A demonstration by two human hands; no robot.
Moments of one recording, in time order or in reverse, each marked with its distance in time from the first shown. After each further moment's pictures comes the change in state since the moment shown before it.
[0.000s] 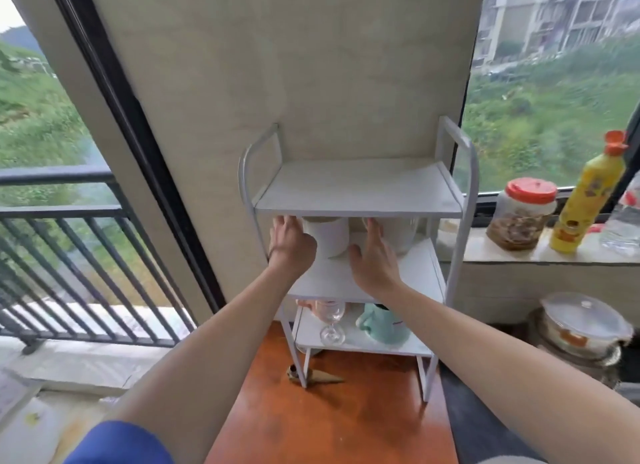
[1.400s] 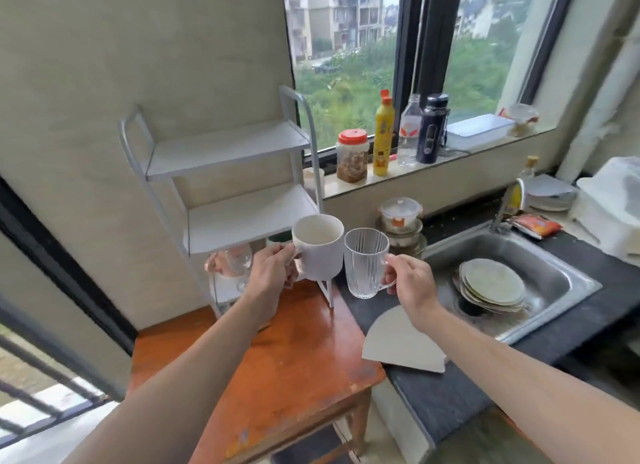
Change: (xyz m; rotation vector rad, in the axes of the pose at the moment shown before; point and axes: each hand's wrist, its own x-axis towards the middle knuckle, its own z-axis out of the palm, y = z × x) left_hand -0.180 -0.014 0.029 -0.759 -0.602 0.035; right_hand -0.266 0.063 -0.101 0.557 0.579 0.467
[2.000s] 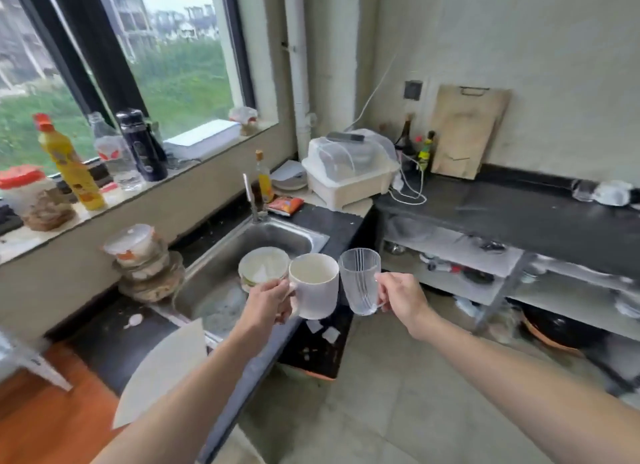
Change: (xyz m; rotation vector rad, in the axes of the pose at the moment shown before) left_hand -0.168 -0.053 0.429 0.091 -0.741 -0.154; right_hand -0.105 0.024 -0.474 -0.177 0.495 0.196
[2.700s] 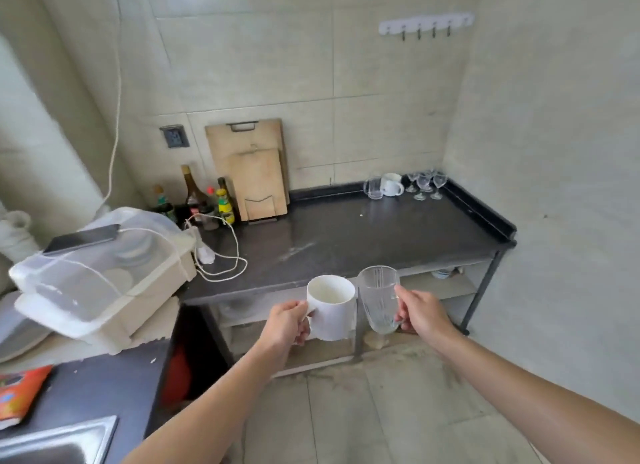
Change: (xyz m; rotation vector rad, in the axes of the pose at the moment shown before) left_hand 0.240 0.062 0.450 0.228 -0.719 -0.048; right_hand 0.171 0.070 -0.369 0.102 0.710 0.219
